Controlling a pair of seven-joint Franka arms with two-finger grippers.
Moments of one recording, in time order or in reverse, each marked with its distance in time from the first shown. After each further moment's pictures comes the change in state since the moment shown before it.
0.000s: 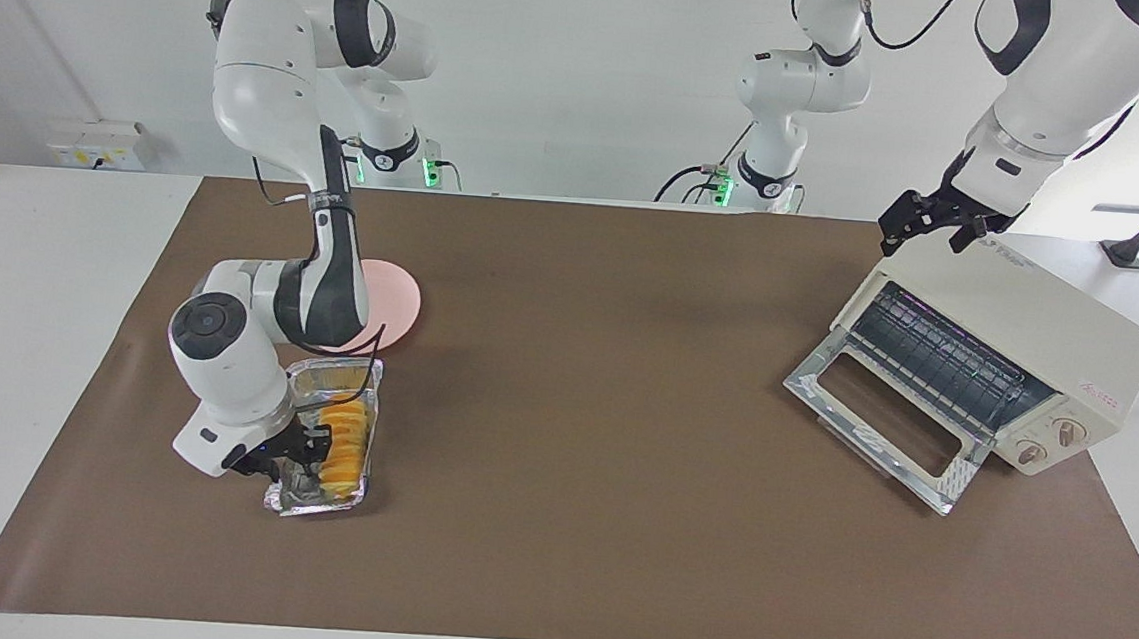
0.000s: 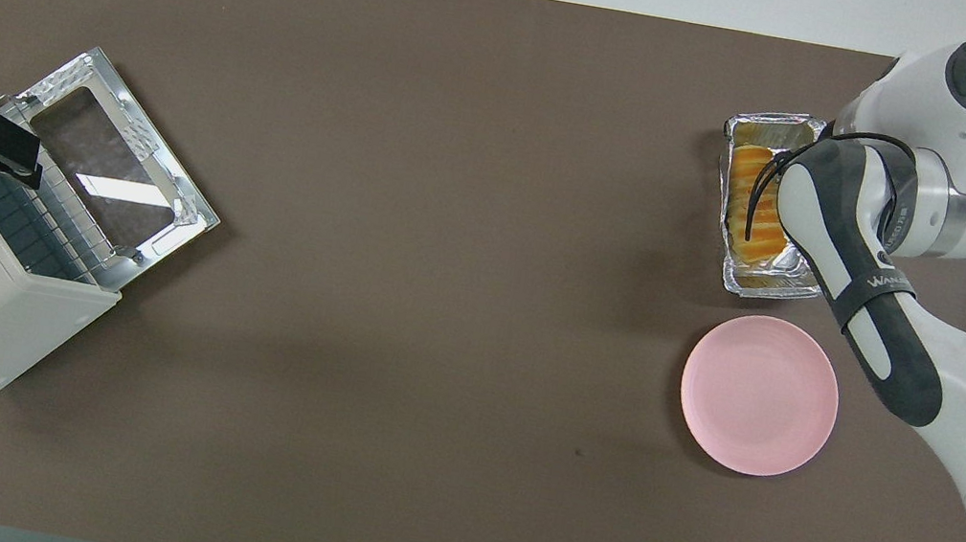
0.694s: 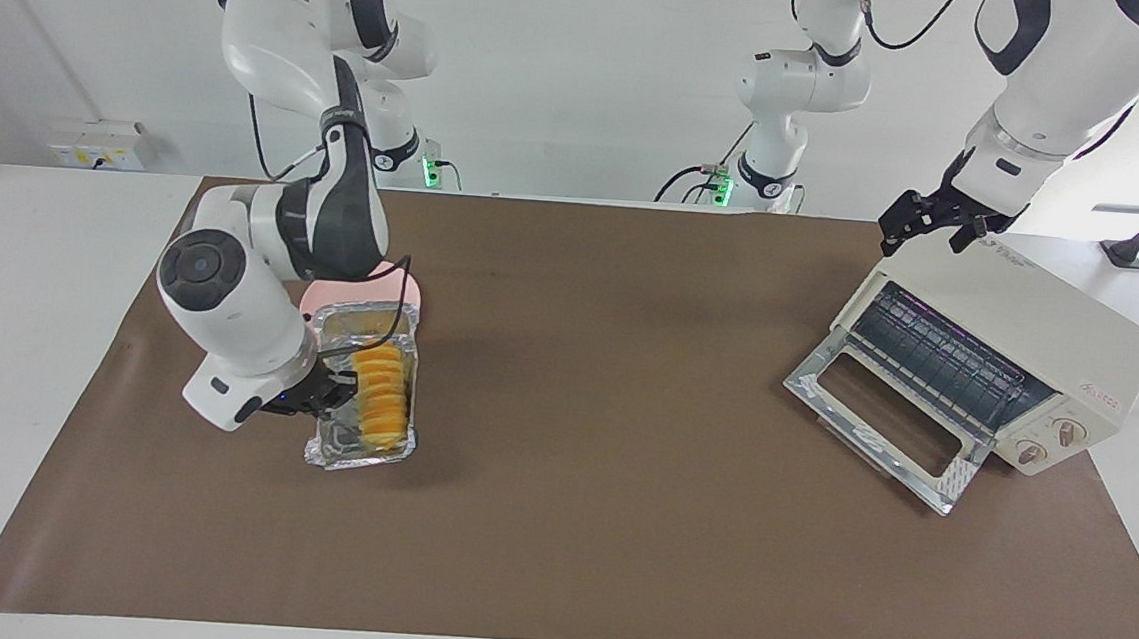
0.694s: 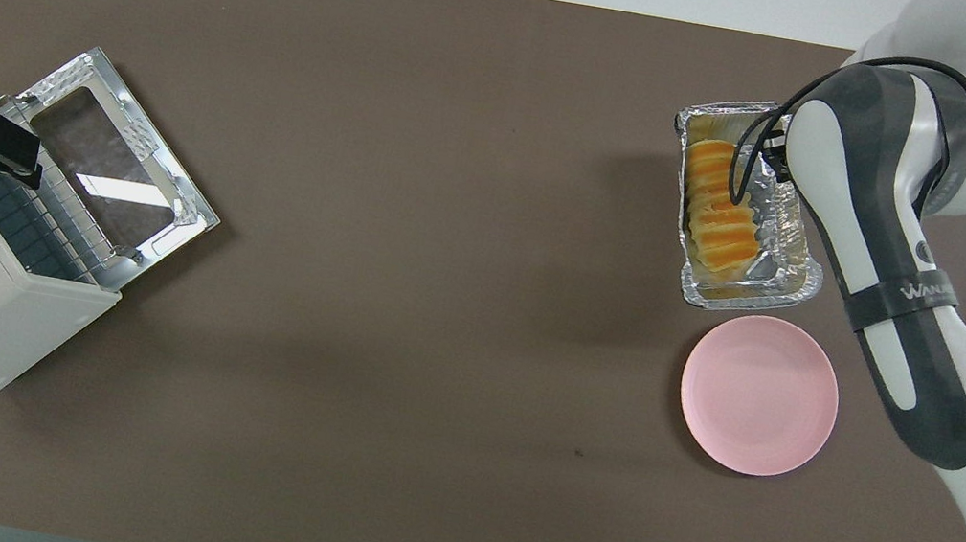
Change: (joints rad) left arm 0.000 0.000 0.000 0.000 0.000 0.000 0.000; right arm 0.117 -0.059 0.019 0.279 0.082 -0.506 0.195
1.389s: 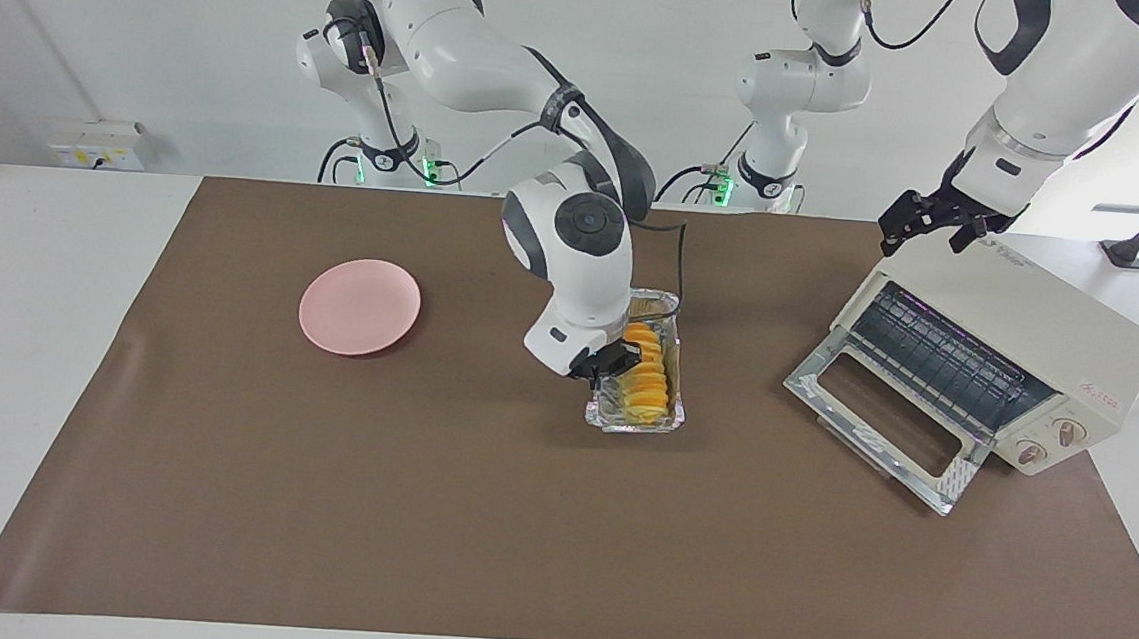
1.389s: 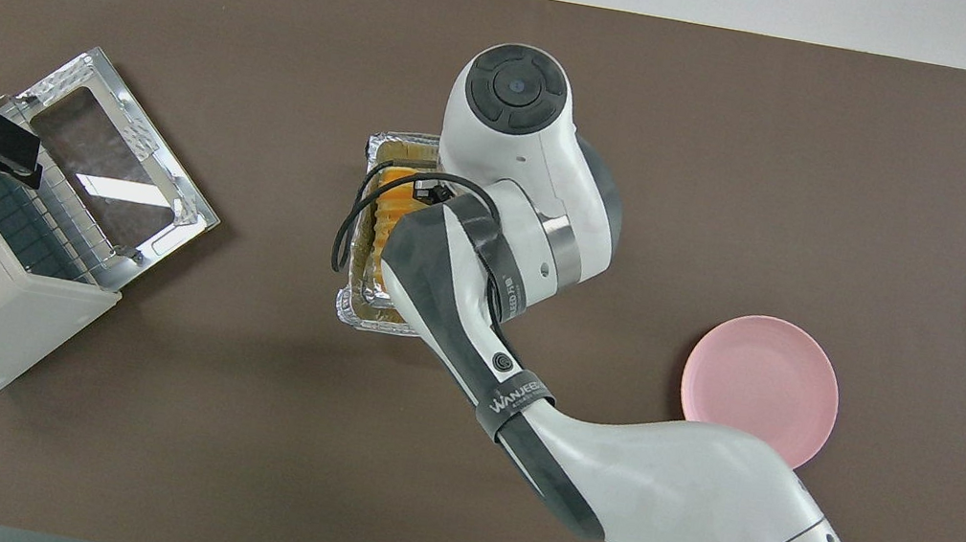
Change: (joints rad) left arm 0.000 0.000 0.000 0.000 0.000 0.000 0.000; right arm 0.436 0.095 -0.002 -0.118 0.091 0.351 0.507
